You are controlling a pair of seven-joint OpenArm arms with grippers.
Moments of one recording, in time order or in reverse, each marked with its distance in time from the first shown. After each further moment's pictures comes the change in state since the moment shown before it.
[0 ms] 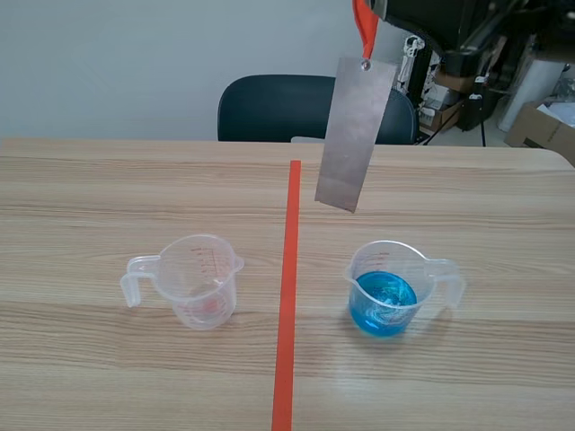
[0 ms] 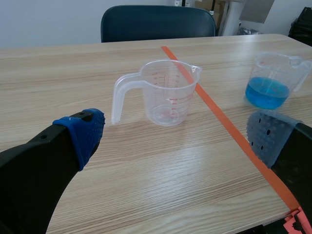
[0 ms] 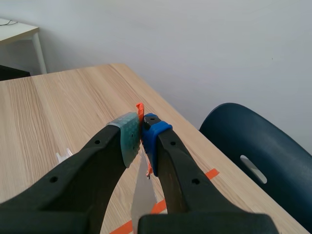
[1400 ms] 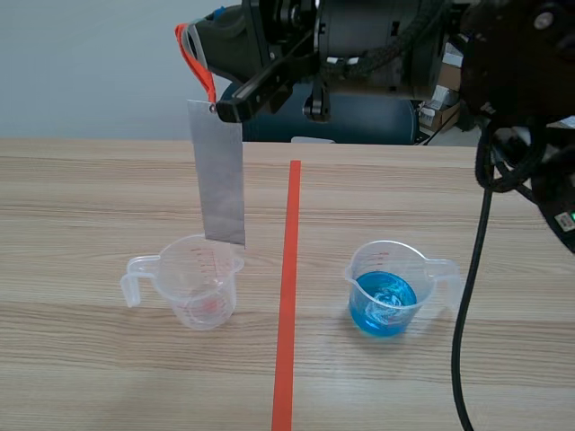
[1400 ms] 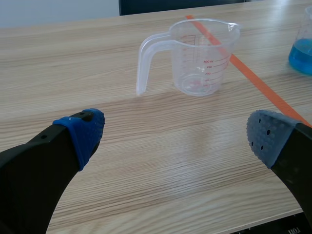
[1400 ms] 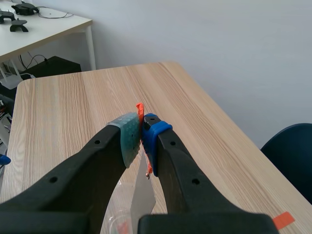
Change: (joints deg) left arm -9.5 1.3 -0.5 -12.8 2.6 1.5 0.7; right arm 11.3 -27.8 -13.2 -8.5 -11.5 7.8 -15.6
